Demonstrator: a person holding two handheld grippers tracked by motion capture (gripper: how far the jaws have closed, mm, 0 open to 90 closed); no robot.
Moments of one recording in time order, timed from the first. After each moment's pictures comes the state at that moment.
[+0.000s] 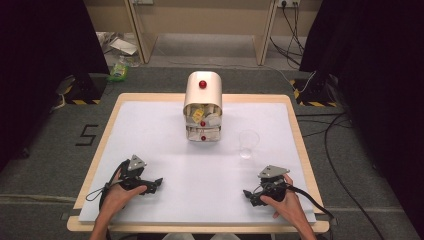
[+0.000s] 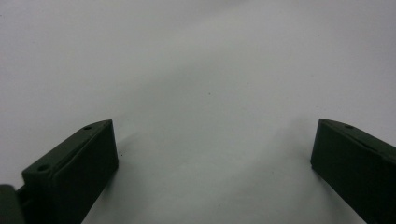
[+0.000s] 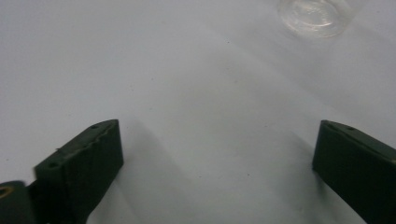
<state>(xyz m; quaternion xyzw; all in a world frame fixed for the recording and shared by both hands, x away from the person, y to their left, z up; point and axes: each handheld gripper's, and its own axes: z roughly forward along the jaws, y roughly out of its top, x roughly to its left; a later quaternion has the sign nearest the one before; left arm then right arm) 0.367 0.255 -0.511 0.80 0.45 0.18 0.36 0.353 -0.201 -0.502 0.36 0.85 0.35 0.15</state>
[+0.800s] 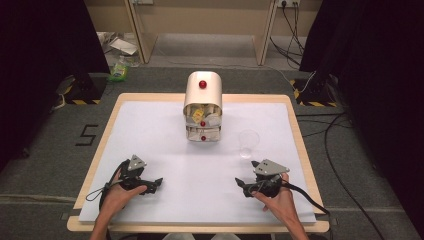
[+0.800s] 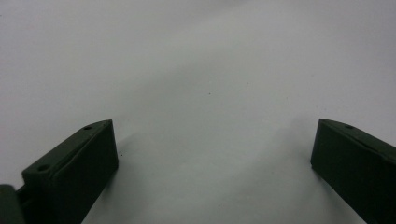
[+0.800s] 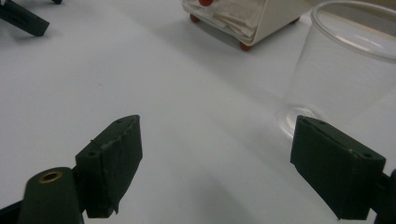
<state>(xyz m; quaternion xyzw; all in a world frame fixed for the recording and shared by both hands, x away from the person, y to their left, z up) 0.367 0.255 -0.511 0.80 0.45 0.18 0.36 0.350 -0.175 -0.466 0.31 0.82 0.43 0.21</state>
